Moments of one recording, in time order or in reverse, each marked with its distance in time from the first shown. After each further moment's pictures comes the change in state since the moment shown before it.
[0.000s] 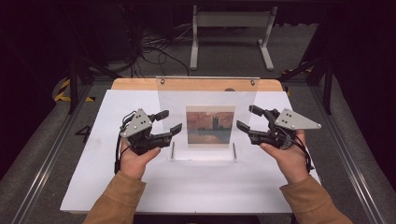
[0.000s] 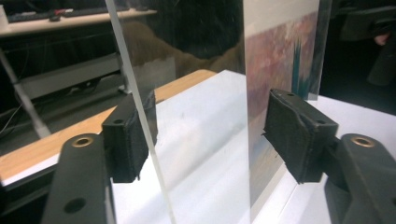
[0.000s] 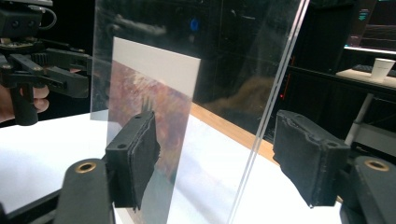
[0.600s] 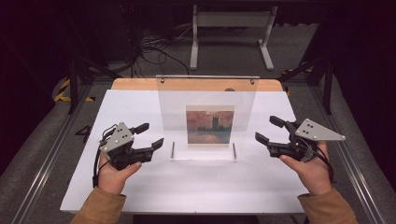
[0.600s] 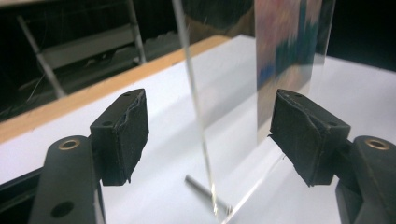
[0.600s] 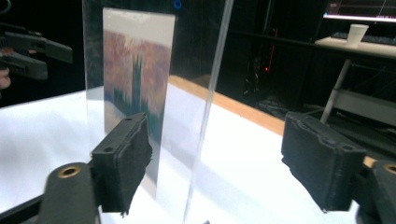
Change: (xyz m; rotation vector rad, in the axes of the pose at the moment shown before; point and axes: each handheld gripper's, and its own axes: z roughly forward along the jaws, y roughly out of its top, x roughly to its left) left arm 0.002 -0.026 -0.058 0.129 0.063 0.005; right arm -0.003 -0.010 -0.055 0.101 -0.069 0.052
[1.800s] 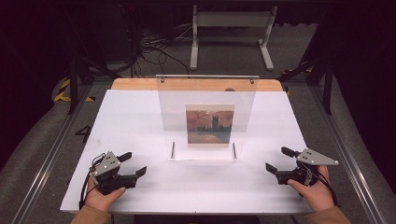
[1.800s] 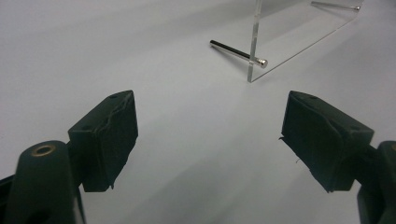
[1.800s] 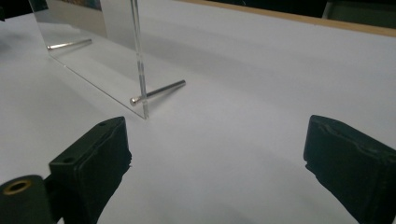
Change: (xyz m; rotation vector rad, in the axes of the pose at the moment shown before) left arm 0.016 -0.112 -0.012 0.140 0.016 -0.115; right arm -0.017 -0.122 -0.023 0.223 -0.058 0.130
